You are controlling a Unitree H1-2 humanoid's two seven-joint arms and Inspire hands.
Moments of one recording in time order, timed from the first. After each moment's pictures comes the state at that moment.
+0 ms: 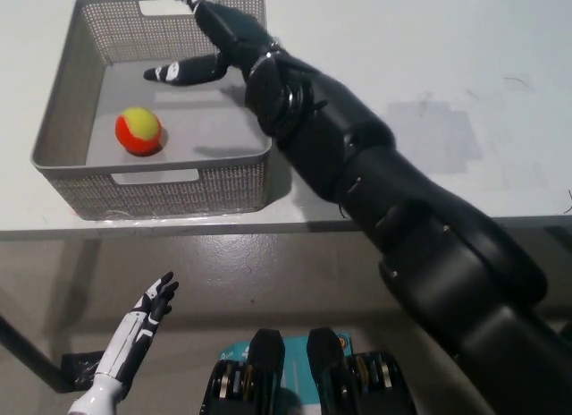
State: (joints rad) left_arm -0.09 0.21 -0.03 0.33 0.09 -0.32 -0.10; right_arm -1.43 0.15 0.40 1.30 -0.40 -0.03 -0.06
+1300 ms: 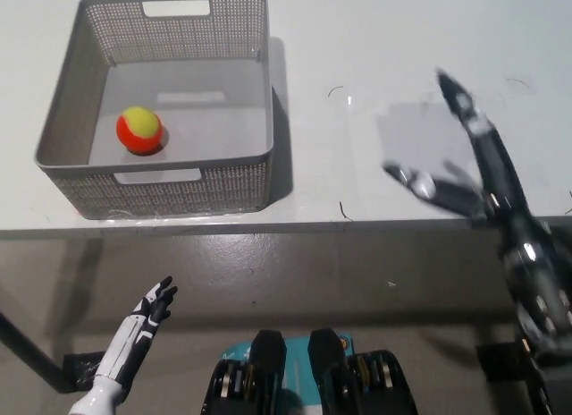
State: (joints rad) left_arm -0.09 0.21 -0.03 0.35 0.09 -0.31 -0.10; right_arm -0.35 -0.17 0.06 -0.05 -0.16 0.03 0.04
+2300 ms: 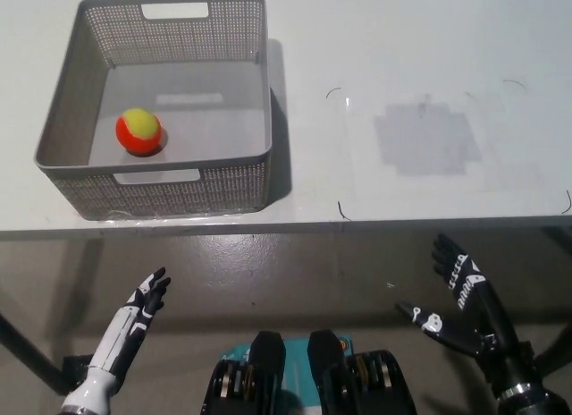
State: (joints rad) left_arm -0.11 0.22 -0.01 0.35 0.10 -0.31 -0.10; right_arm -0.10 -0.10 0.02 0.21 0.08 -0.21 0.16
